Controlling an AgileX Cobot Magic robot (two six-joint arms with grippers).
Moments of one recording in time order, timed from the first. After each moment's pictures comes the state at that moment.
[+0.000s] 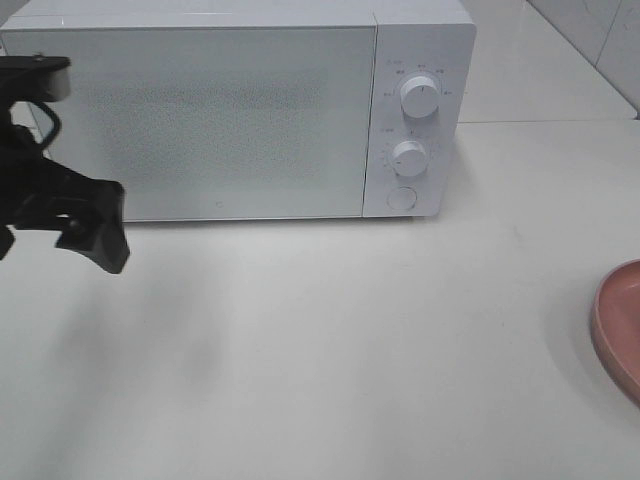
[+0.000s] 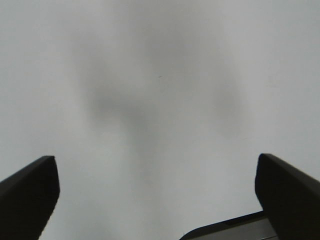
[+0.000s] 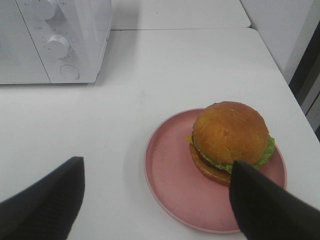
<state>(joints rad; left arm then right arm) -0.40 1.48 -0.99 -0.06 0.90 -0.14 0.10 0.00 -0.49 -0.14 0.97 0.15</state>
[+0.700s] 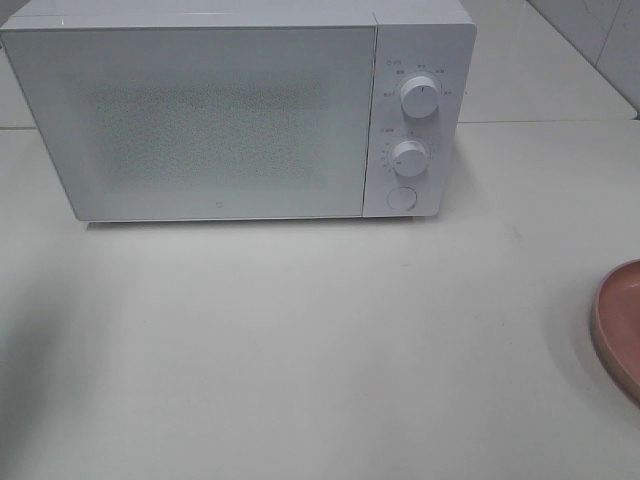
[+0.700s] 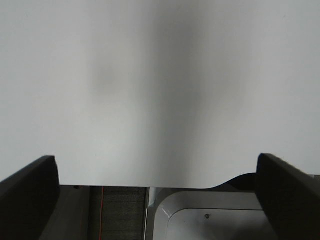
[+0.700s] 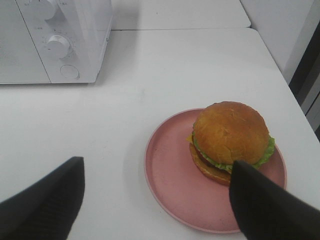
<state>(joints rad) -0.04 1.30 -0.85 -0.06 1.09 -0.08 0.10 0.00 -0.49 -0.14 0.97 0.15</state>
